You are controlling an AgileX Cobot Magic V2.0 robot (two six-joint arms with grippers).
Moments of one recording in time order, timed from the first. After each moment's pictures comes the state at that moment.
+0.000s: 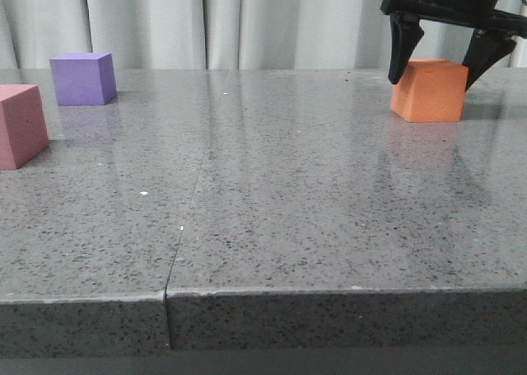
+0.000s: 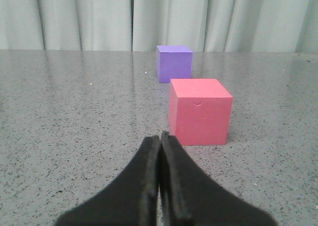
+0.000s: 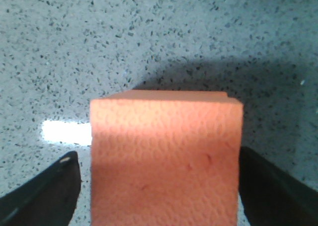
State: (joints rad) left arm -0.07 -0.01 0.00 -0.05 0.12 0.00; right arm 0.10 2.10 -2.00 0.15 1.21 0.06
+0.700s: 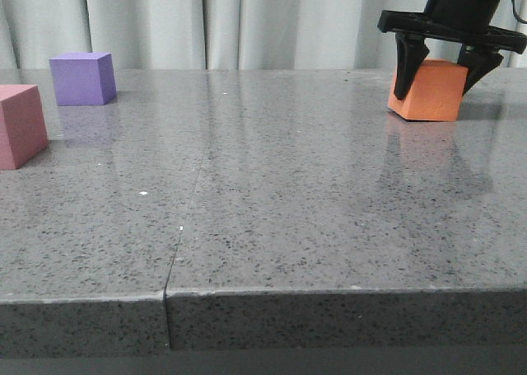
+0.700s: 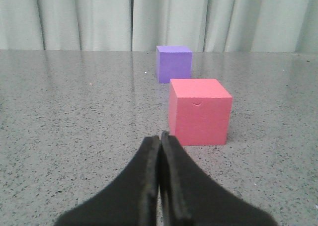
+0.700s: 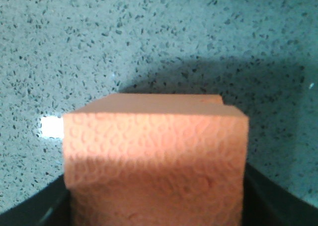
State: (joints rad) left arm -0.07 -0.01 0.00 -0.05 0.12 0.00; right arm 0.10 2.13 -2.01 0.15 1.20 0.06
